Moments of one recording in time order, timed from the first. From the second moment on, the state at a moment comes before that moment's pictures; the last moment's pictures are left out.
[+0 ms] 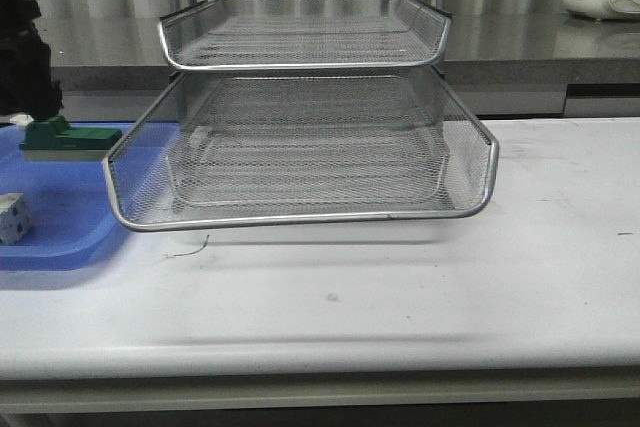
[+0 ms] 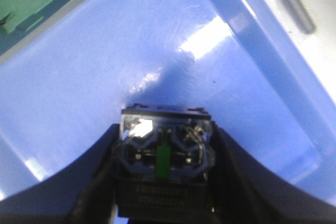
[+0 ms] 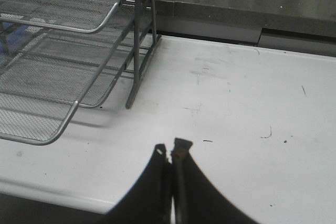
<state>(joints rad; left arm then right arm) 0.02 2.09 -1.92 -0.20 1.21 0.75 0.09 0.27 -0.36 0.14 0.44 -0.16</state>
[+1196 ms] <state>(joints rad) -0.51 2.01 -1.92 -0.30 1.24 0.72 0.09 0.27 -0.36 0.14 0.44 -0.16</state>
